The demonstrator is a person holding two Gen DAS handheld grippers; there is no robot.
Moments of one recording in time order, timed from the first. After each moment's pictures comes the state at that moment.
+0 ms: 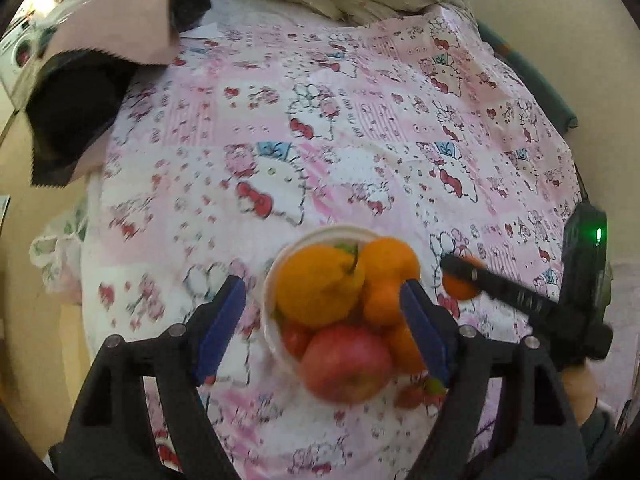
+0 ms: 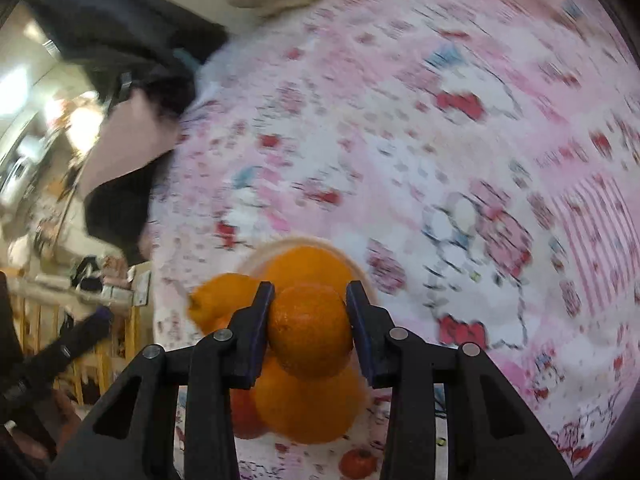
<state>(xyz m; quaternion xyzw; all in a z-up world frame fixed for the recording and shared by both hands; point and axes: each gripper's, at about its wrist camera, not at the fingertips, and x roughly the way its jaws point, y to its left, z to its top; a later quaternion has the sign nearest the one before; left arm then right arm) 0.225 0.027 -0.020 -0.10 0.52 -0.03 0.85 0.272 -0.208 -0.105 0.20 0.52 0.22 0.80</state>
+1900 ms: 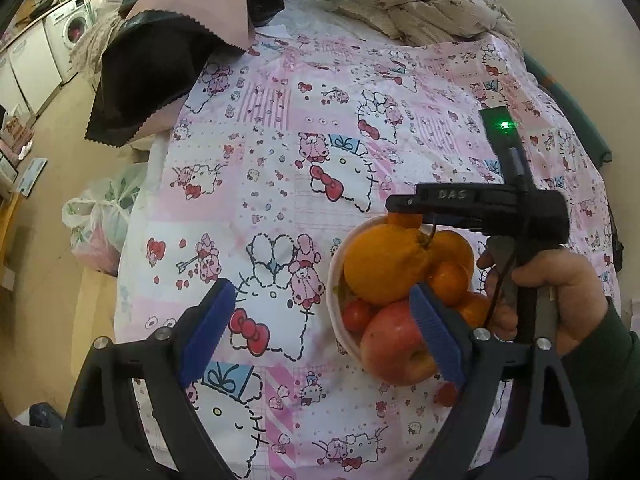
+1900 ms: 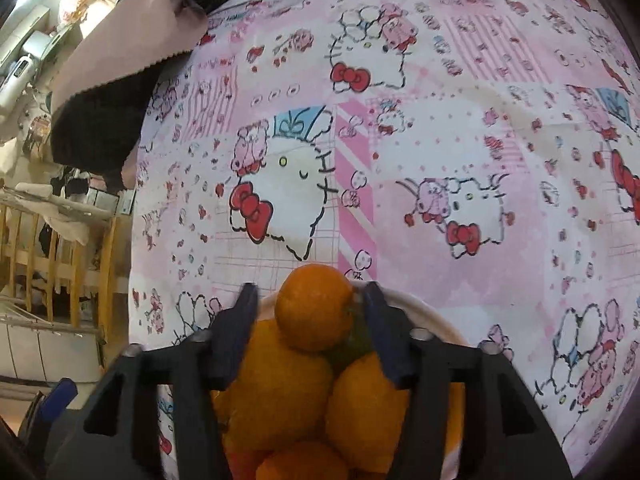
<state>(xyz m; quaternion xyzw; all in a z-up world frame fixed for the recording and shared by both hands) 0.179 0.061 -0.037 -0.12 0.49 0.05 0.86 0.360 -0.098 -0.148 0.09 0.61 0.27 0.74</state>
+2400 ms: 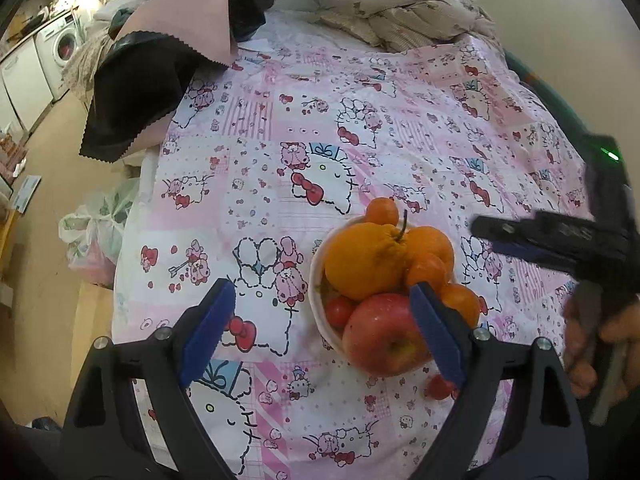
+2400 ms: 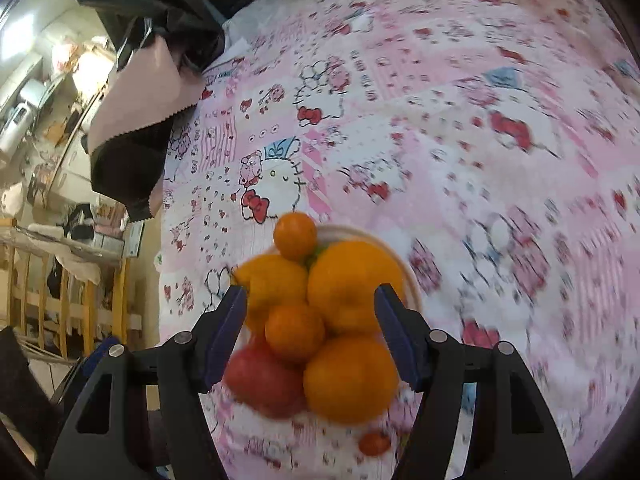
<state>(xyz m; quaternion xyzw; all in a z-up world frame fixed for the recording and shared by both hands) 0.164 0.044 -0.026 -0.10 0.47 0.03 0.87 0.271 -0.189 -0.071 0.15 0.57 0.22 0.77</state>
